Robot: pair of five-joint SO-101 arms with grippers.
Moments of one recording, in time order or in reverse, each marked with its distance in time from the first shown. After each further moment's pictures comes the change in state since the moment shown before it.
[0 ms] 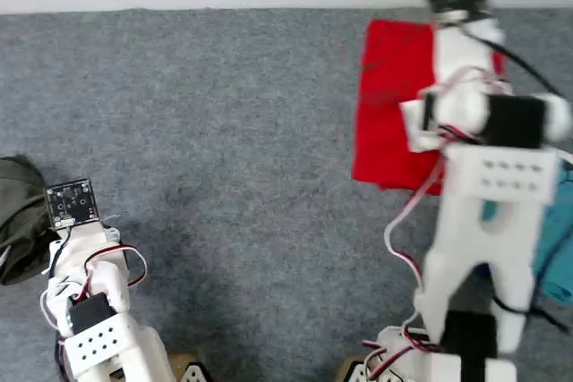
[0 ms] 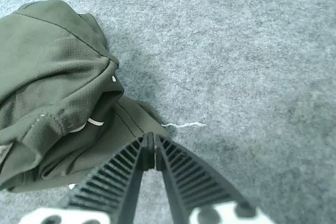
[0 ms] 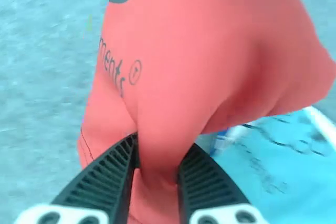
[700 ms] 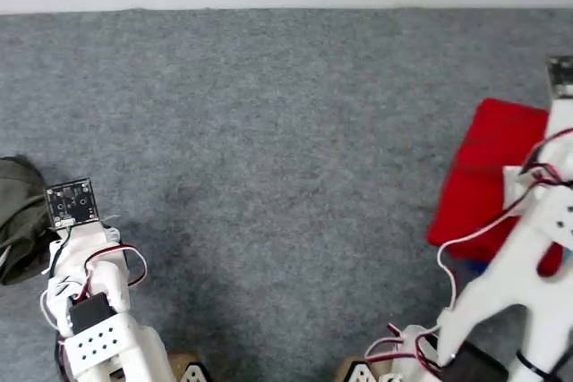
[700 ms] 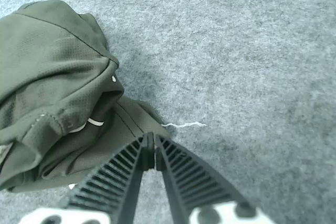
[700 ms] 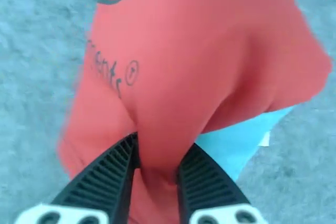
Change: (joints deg) left arm 0.0 0.0 0.0 0.0 0.0; right arm 28.1 -9.4 23.6 -5.5 12.7
